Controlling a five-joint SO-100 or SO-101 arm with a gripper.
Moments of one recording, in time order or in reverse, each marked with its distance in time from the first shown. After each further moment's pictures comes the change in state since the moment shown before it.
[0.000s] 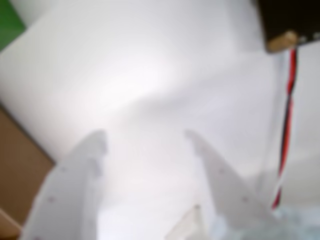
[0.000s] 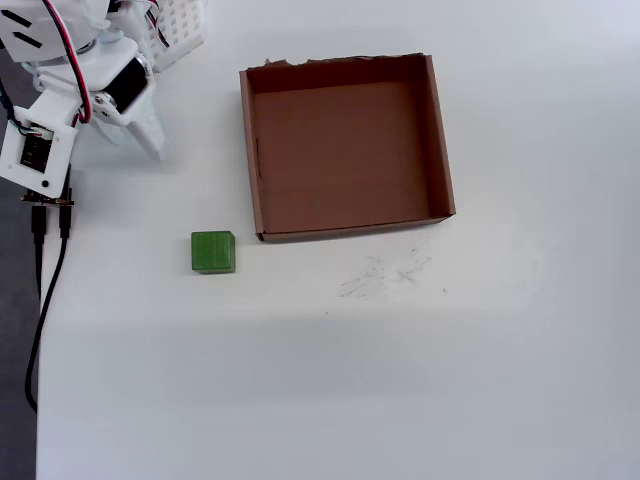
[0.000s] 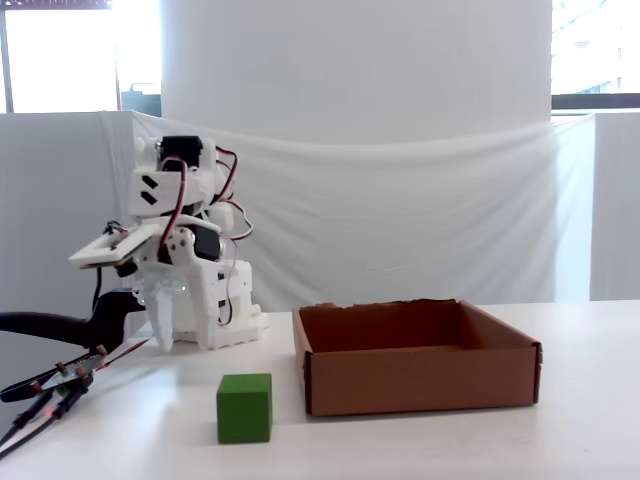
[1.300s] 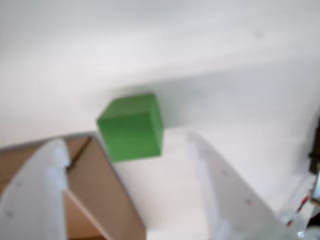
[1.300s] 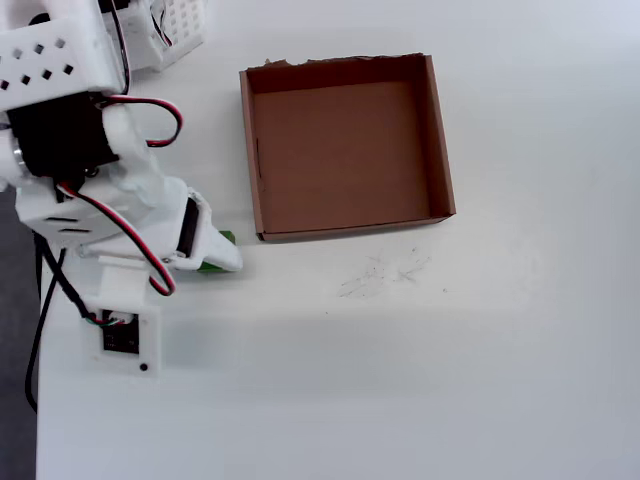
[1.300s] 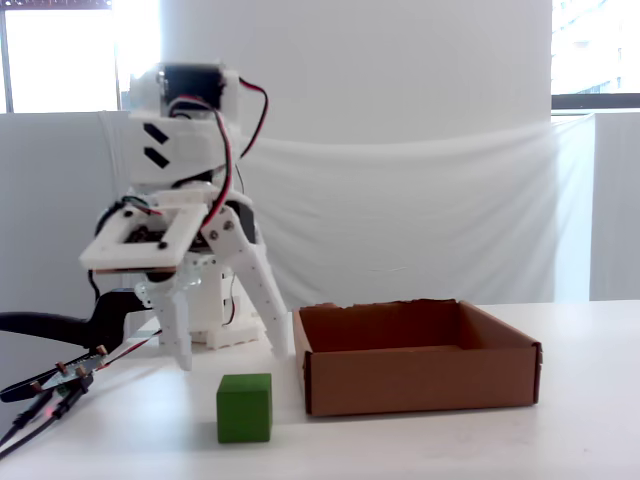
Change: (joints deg) arm -8.5 -70.7 -51.2 -16.4 -6.3
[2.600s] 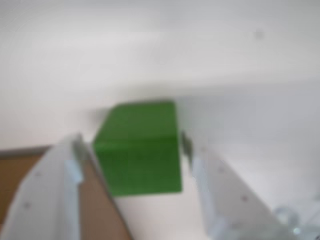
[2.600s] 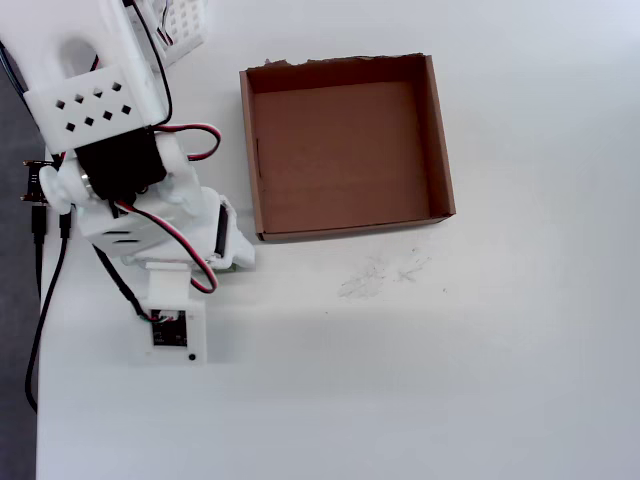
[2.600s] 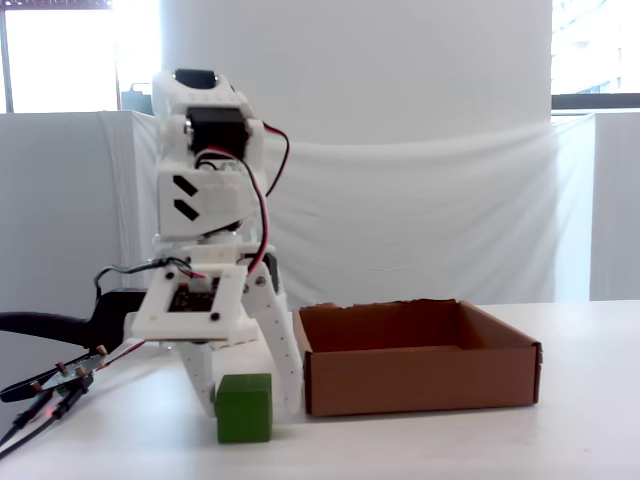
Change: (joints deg) arm -3.4 -6.8 5.7 -10.2 0.0
